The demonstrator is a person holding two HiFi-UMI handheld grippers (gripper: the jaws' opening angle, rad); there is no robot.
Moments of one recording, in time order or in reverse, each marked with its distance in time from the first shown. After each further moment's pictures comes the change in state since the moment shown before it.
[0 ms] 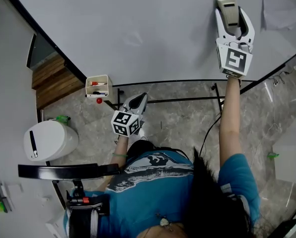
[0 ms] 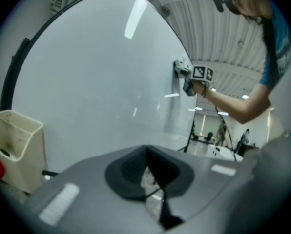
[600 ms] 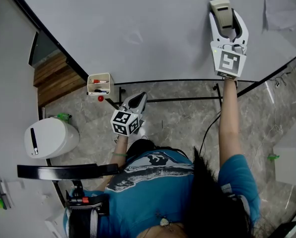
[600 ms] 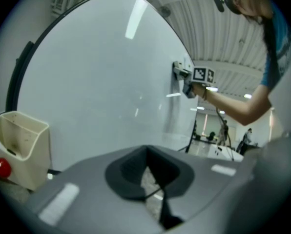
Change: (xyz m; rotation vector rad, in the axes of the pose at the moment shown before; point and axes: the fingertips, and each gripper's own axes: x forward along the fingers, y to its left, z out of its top) left arm -0.007 0.012 -0.005 -0.003 0.004 0.026; right arm -0.001 0.037 -0.008 -0.007 -0.006 0.053
